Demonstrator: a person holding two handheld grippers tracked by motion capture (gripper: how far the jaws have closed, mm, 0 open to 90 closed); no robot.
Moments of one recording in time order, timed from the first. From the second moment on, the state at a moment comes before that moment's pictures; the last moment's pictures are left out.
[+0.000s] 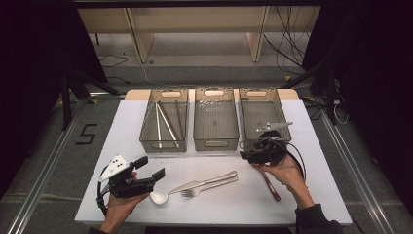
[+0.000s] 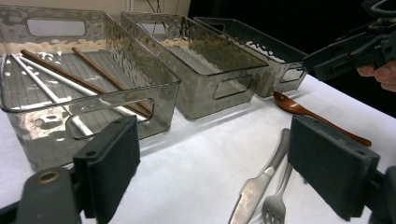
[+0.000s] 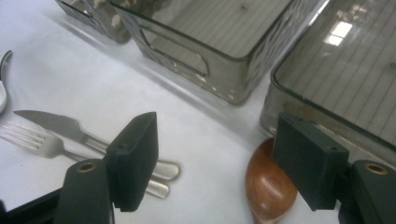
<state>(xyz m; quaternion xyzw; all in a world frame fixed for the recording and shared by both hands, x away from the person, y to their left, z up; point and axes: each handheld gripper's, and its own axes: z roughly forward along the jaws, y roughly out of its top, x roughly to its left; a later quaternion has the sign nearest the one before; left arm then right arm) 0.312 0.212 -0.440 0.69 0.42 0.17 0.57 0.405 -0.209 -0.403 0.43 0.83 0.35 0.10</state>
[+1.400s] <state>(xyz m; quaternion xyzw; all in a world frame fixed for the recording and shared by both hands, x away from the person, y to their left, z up) 0.309 0.211 -0.440 0.69 0.41 0.17 0.57 0.398 -0.225 -0.435 0.47 0.86 0.19 0.07</state>
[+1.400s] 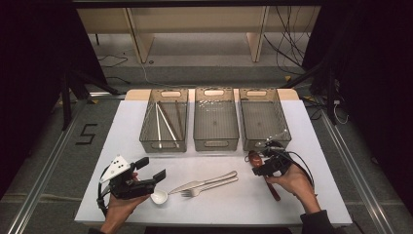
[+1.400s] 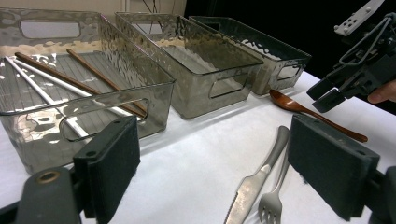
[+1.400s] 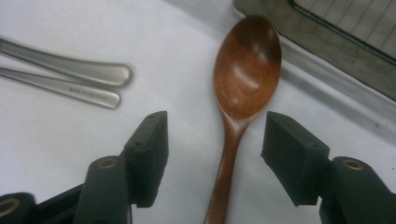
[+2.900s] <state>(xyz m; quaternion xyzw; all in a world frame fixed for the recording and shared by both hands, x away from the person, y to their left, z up) 0.308 0.213 -0.440 0.69 0.41 0.18 0.57 0.400 -0.224 -0.455 0.44 0.89 0.11 0.06</state>
